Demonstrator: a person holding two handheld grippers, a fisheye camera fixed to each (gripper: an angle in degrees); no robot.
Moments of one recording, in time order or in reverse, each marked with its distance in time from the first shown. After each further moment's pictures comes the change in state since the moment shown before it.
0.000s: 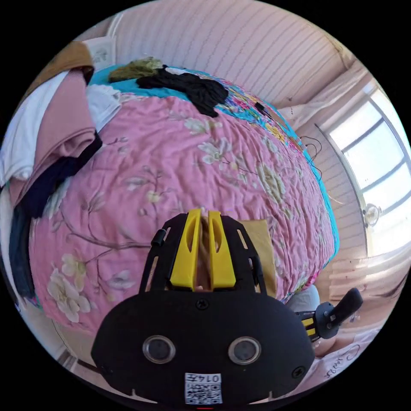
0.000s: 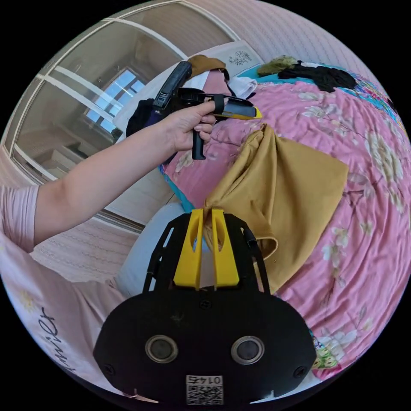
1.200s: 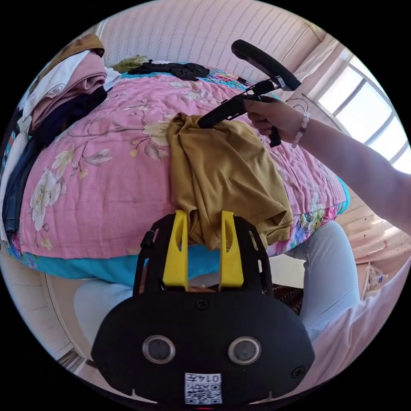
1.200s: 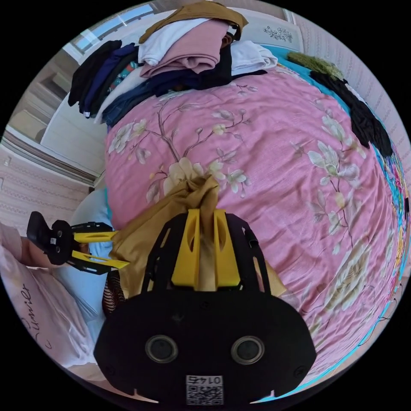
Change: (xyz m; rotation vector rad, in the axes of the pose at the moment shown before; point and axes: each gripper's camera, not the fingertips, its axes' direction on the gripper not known) left arm 0.054 0.209 0.040 -0.047 -0.071 0.177; right arm 0.012 -0.195 0.074 -0.317 0.346 -0.271
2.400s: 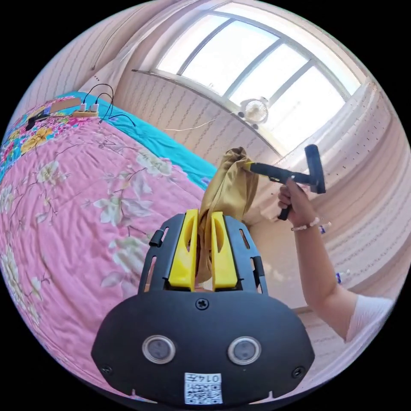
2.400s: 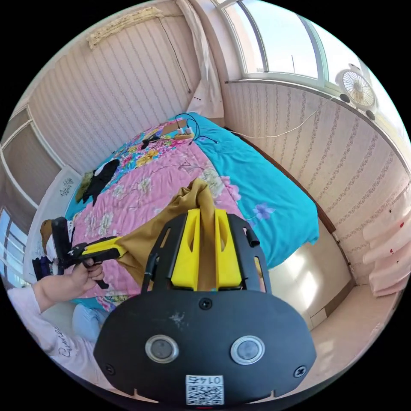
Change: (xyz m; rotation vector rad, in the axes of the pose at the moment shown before) left arm 0.545 -0.187 0.120 -0.083 0.602 0.610; right arm 0.225 0.750 -0.449 0.621 0.462 1.293
